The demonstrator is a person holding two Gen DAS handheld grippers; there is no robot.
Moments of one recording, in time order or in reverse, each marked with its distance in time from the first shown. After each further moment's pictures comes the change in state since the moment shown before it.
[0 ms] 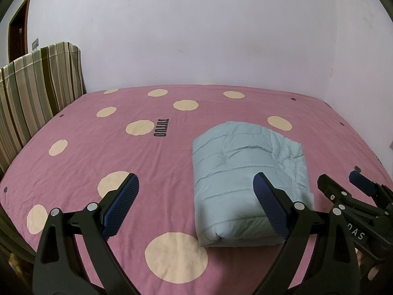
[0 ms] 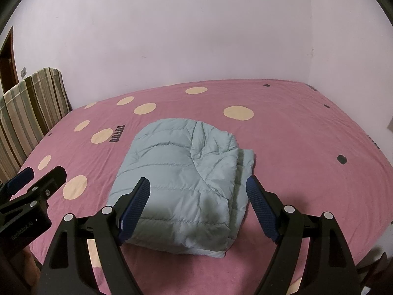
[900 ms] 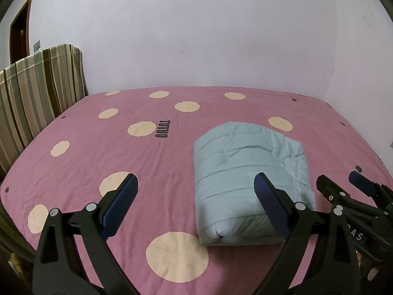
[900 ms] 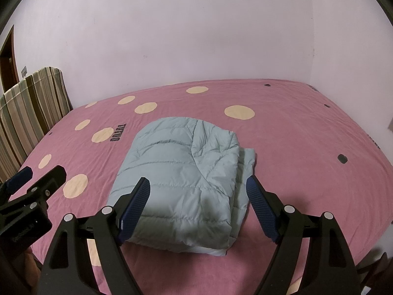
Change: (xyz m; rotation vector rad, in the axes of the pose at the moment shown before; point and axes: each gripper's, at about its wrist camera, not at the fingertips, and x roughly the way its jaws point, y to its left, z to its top) left arm -0.005 0.000 -0.003 0.004 -0.015 0.012; right arm 0.000 0.002 -0.001 -0.001 0.000 -0.001
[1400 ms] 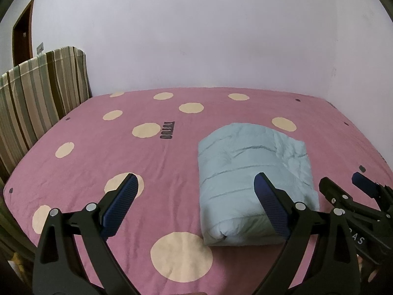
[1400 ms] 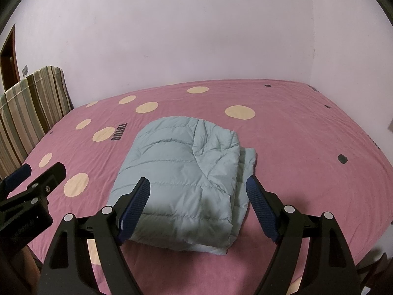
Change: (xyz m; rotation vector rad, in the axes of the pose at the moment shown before) left arm -0.003 0.000 0.002 0.008 -0.008 0.025; right arm -0.001 0.001 -0.002 0.002 -0.001 0.000
